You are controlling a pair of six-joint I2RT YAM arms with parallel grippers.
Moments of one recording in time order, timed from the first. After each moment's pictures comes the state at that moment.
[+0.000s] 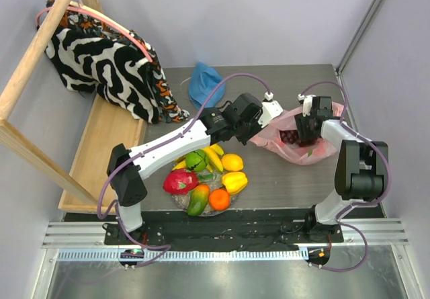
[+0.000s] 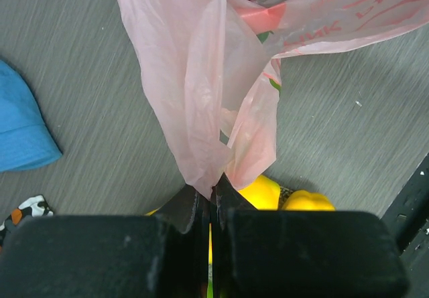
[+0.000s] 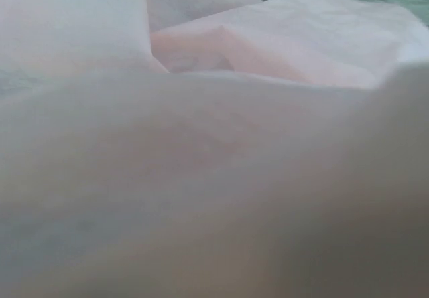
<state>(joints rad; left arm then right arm) -1.00 1.83 1.77 -0.69 -0.09 0.16 -0.08 1.62 0.96 -0.28 0.04 -0.29</state>
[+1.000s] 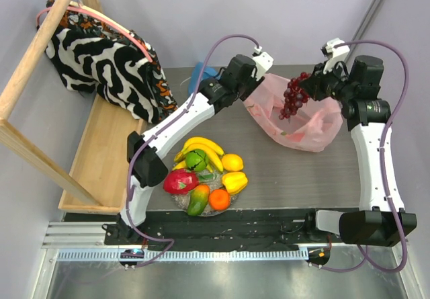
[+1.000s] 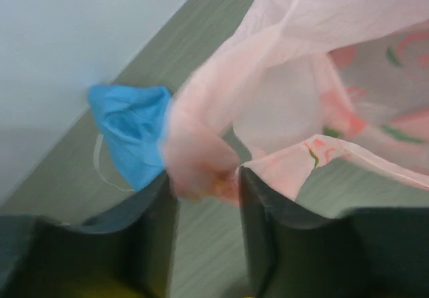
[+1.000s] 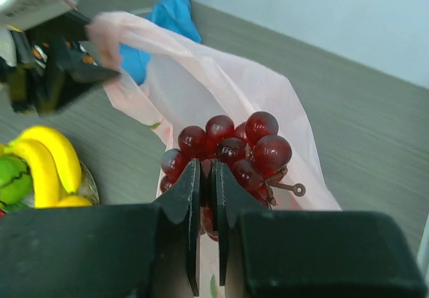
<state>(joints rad) -0.83 2.09 2.22 -0.62 -0.32 0.24 -0.09 1.24 1.44 -0.58 -0.54 -0.19</state>
